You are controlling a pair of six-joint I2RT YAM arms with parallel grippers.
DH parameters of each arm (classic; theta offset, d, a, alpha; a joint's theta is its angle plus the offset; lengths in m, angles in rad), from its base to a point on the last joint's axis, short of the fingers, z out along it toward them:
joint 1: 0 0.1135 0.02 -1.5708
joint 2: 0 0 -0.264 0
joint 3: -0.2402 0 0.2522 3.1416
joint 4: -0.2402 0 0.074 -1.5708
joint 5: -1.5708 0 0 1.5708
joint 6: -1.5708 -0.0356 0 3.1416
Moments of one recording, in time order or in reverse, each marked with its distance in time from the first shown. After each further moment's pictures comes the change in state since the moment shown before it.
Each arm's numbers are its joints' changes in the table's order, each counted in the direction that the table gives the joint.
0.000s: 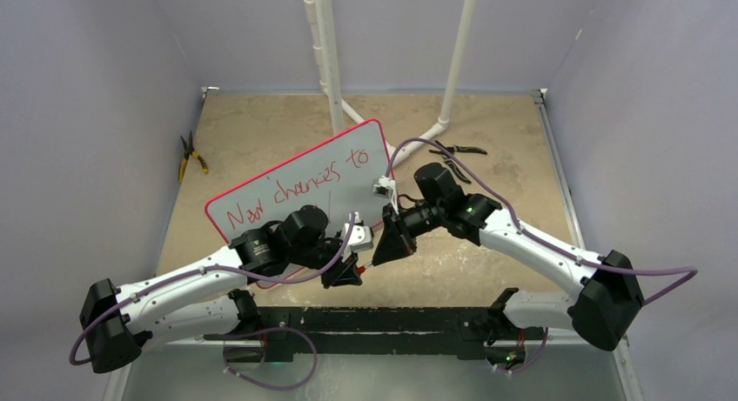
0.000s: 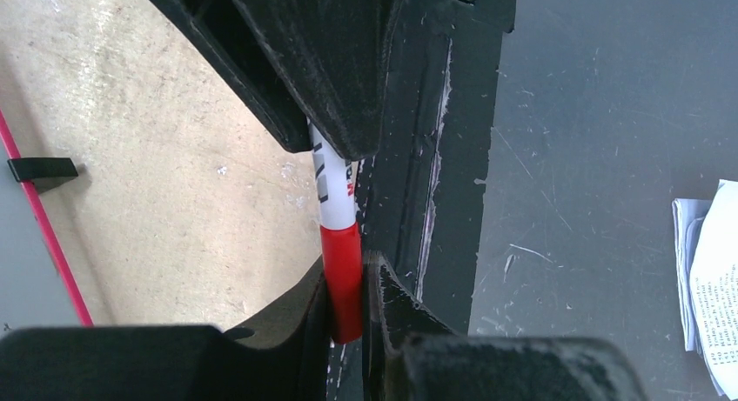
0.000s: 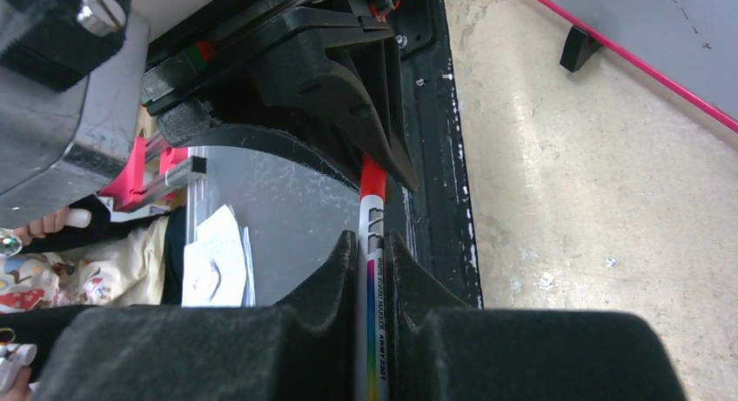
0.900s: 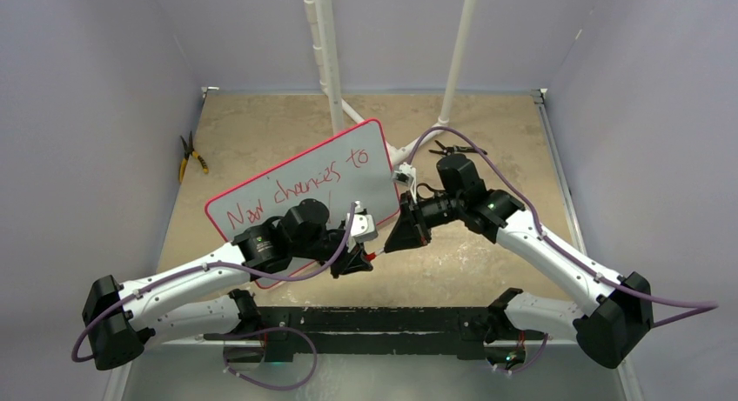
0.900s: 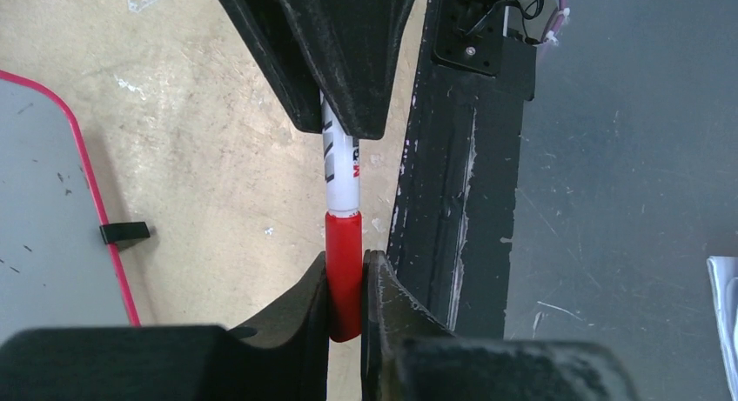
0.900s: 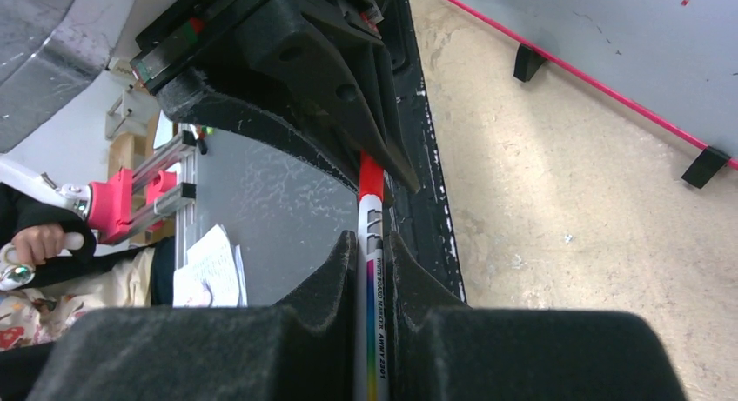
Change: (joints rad) left arm -0.002 0.031 -0.029 0.117 0.054 0.002; right arm -0.124 -0.097 -0.030 -0.100 0.014 0.034
